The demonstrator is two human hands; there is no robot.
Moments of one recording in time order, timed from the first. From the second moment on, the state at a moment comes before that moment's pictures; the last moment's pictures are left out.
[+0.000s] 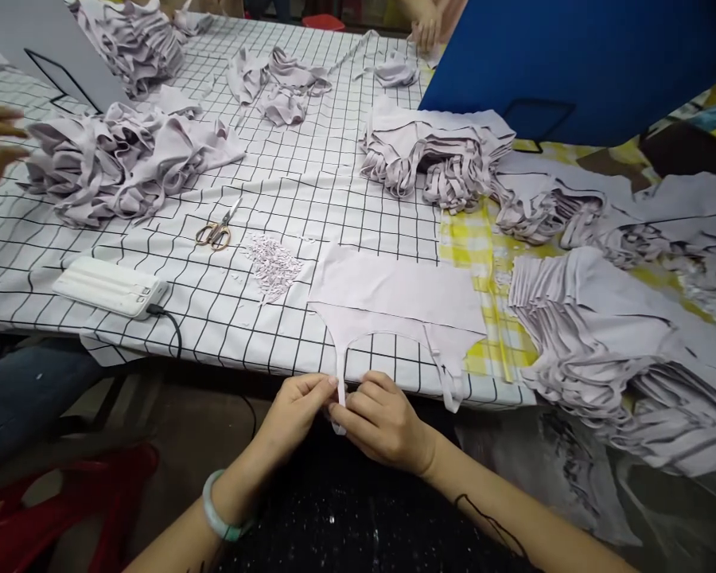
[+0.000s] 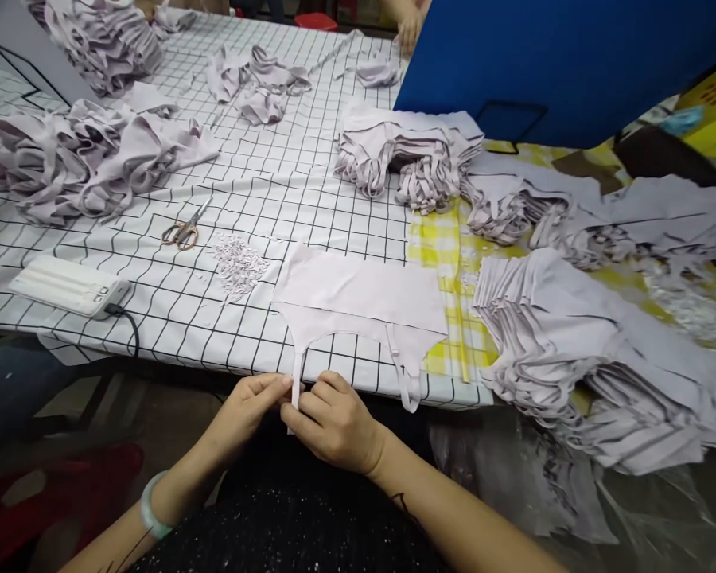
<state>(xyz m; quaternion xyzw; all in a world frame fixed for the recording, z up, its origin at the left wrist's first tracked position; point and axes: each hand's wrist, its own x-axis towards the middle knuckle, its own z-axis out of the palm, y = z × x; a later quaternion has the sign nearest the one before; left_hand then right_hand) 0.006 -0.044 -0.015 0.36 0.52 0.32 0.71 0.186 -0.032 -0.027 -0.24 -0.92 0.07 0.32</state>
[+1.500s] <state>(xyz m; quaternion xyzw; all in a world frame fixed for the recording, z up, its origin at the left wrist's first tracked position) -0.005 -0.004 0.031 0.55 0.54 0.36 0.53 0.182 0.033 0.033 -0.40 -0.41 0.75 0.34</state>
